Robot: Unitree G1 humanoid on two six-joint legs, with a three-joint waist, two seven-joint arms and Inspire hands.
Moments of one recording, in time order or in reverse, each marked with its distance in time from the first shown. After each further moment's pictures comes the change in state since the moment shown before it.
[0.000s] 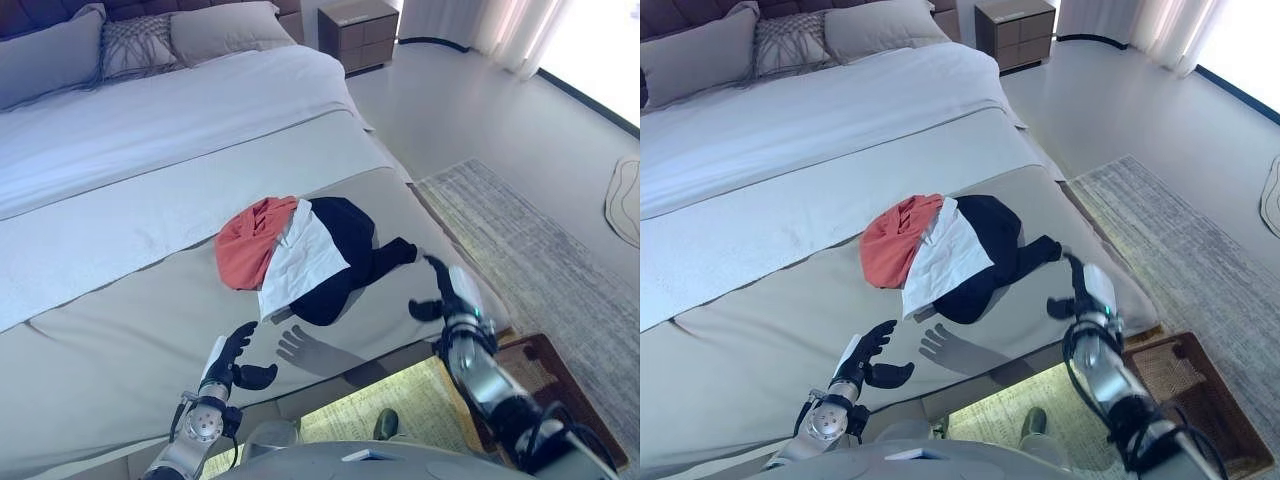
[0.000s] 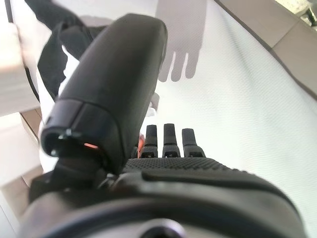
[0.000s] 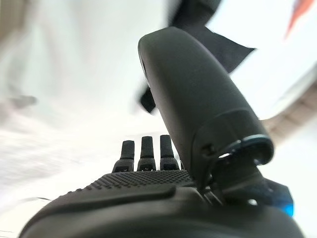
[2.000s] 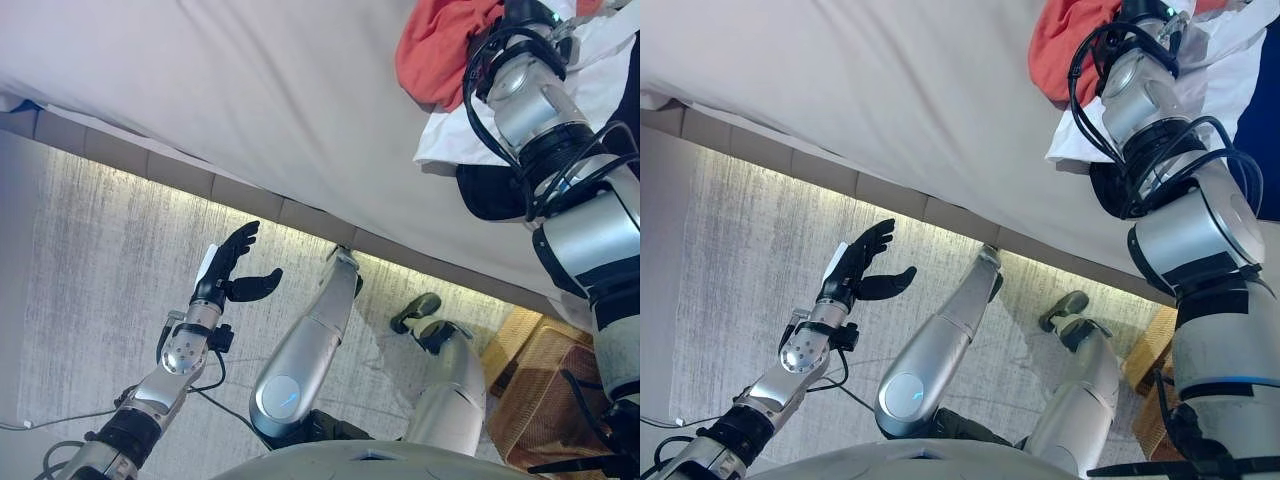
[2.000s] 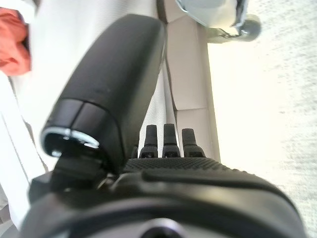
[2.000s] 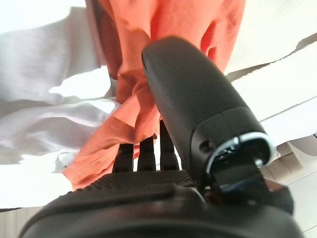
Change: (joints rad) left arm -0.116 0.254 -0.072 -0.457 -0.256 -0.096 0.030; right arm -1.234 -0.138 0.316 0.539 0.114 0.242 0.088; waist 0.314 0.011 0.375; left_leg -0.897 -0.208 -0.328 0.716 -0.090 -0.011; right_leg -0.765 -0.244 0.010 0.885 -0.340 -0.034
